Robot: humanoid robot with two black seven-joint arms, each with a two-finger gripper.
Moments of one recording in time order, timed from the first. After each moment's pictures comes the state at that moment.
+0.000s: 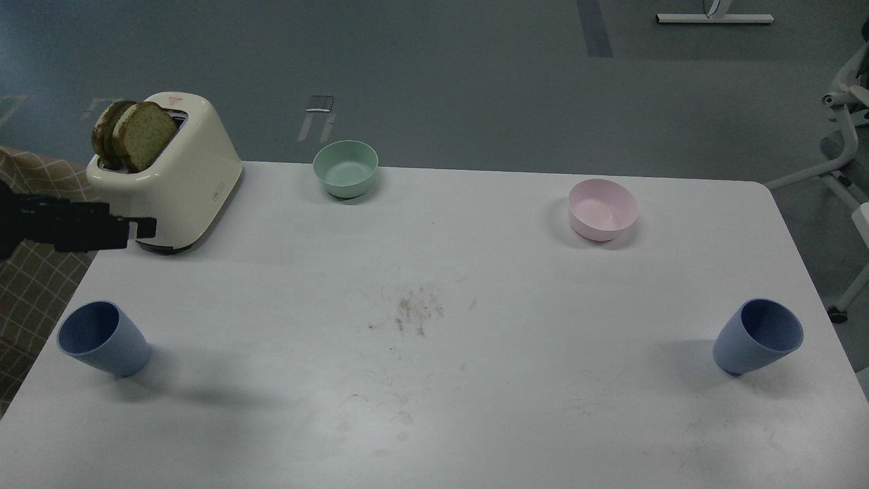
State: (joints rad) left arm -0.91 1.52 -0.22 -1.58 1.56 -0.45 -0.47; right arm 0.65 -0.67 1.49 0.77 -0.39 0.49 -0.02
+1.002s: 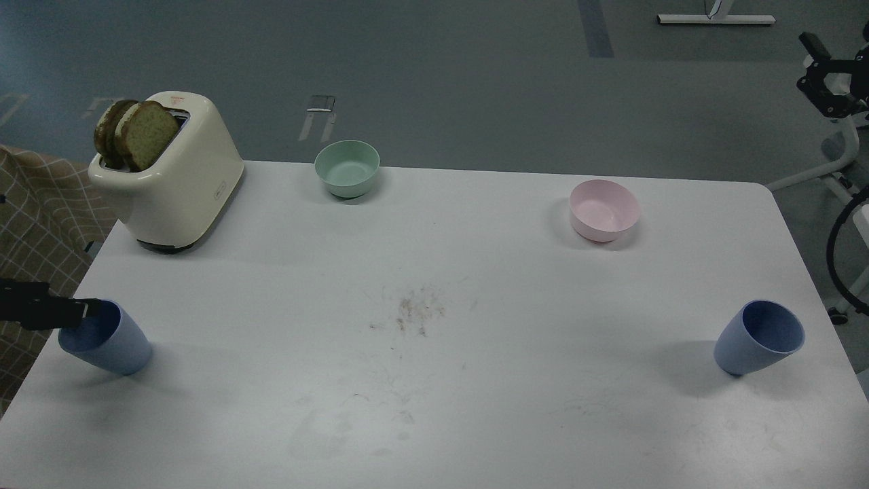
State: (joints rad) left arm -0.85 1.35 0.01 -1.22 1.62 -0.27 -0.49; right arm 0.71 -0.53 1.38 0.84 -0.40 0.49 -0.03
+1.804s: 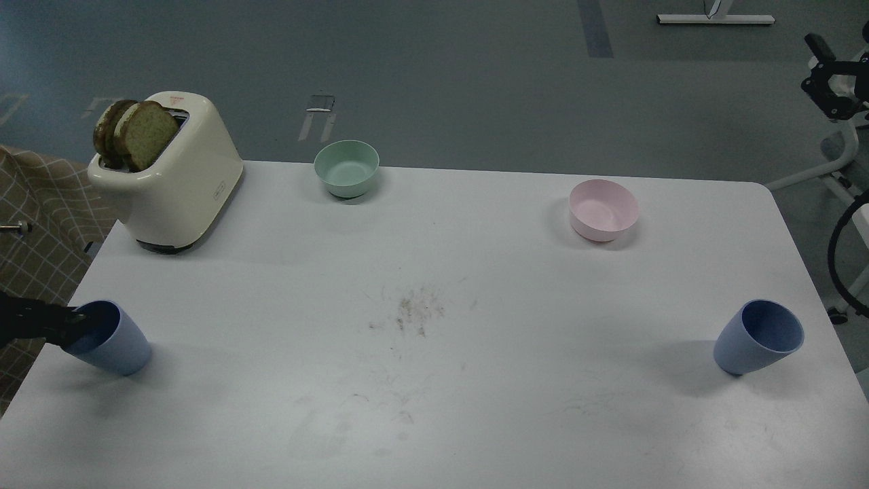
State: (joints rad) left arm -0.79 1.28 0.01 -1.17 1.63 -0.20 -0.49; right arm 0.70 -0.53 1.39 0.84 -0.40 0.49 -0.02
